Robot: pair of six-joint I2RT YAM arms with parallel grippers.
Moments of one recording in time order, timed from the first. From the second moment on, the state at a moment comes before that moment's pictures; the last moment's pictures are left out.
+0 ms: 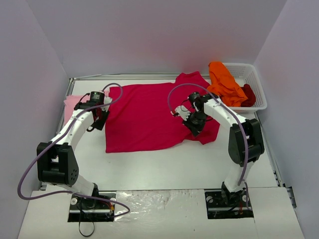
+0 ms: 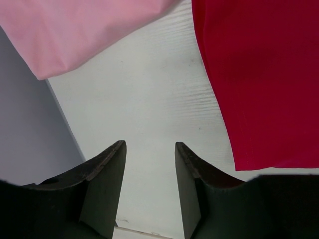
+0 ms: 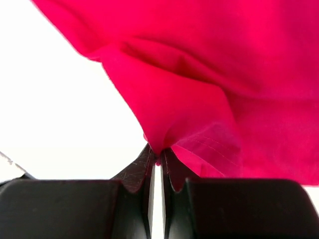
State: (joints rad) left arm -0.12 1.51 1.19 -0.79 -0.27 0.25; right arm 0.36 1.83 1.38 -1.03 -0.21 -0.70
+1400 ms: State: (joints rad) left arm -0.12 1.50 1.19 -0.79 -0.24 0.25; right arm 0.60 1.83 1.28 -1.27 -0.42 -0.76
